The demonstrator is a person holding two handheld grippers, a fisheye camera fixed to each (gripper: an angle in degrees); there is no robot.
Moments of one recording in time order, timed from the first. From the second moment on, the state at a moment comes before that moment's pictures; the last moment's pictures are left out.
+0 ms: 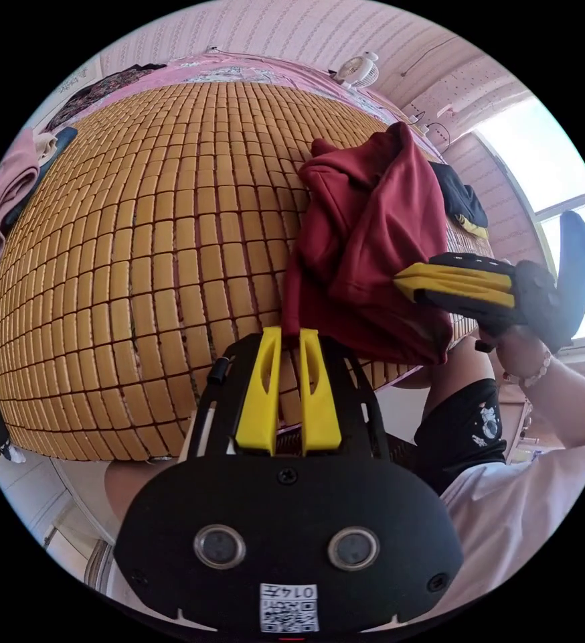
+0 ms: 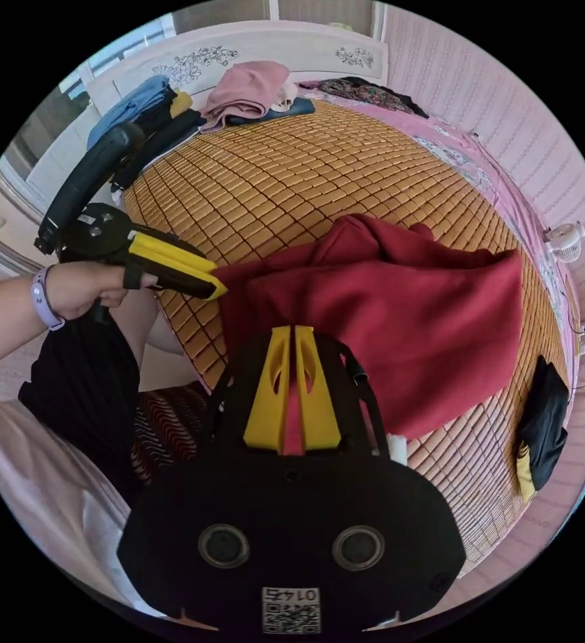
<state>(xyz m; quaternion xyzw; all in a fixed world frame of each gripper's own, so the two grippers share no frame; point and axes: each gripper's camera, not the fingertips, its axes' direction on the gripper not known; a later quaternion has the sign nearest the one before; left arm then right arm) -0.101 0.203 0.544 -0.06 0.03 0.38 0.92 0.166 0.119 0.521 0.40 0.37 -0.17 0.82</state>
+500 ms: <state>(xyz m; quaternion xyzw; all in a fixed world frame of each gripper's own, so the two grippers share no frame) -0.046 0.275 0.474 0.03 -0.01 0.48 0.88 0.343 0.358 0.521 0.62 0.16 0.14 0.75</state>
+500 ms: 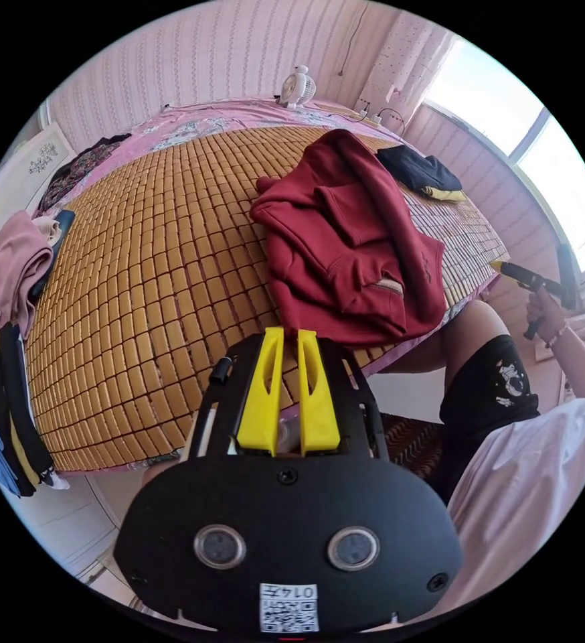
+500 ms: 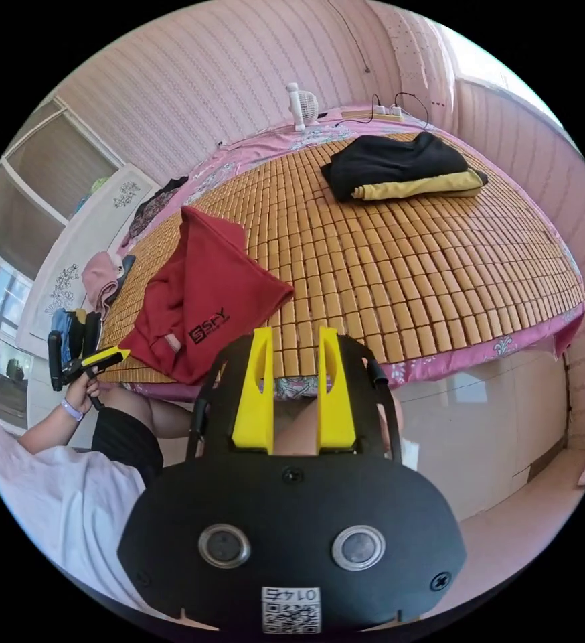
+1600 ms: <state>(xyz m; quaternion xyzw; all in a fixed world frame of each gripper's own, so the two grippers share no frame) -0.074 0.368 -0.151 0.49 0.24 0.45 0.70 0.181 0.637 0.388 0.76 -0.01 -0.37 0.54</state>
